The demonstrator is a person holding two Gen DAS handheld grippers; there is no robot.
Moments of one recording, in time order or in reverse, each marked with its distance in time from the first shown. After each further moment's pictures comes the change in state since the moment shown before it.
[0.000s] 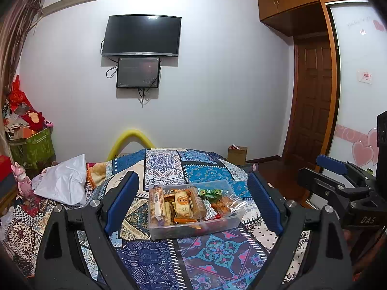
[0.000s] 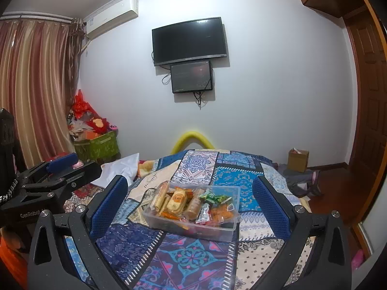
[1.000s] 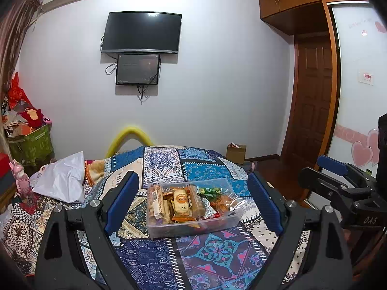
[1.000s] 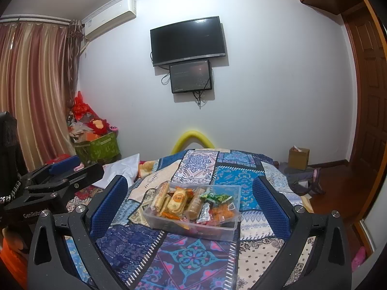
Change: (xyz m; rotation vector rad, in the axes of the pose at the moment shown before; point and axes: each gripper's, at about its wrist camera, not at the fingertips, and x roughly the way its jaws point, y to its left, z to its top) left arm 0.005 0.003 0.000 -0.009 0.016 -0.008; right arm 0.000 0.001 0.000 0.011 0.003 0.002
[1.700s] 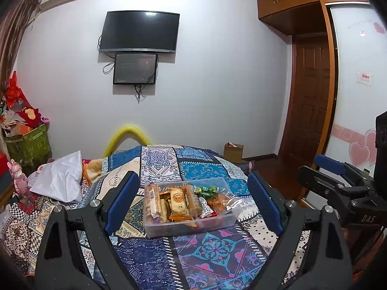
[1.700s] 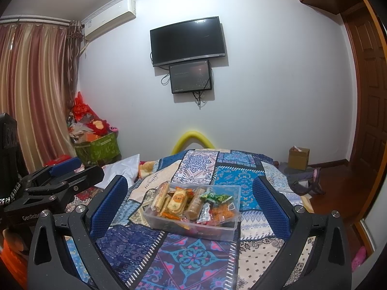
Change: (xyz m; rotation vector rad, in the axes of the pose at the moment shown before) left arm 0.002 -0.001 -0.001 -0.003 0.007 -0.018; right arm 0.000 -0.001 0.000 0.001 0.001 0.000
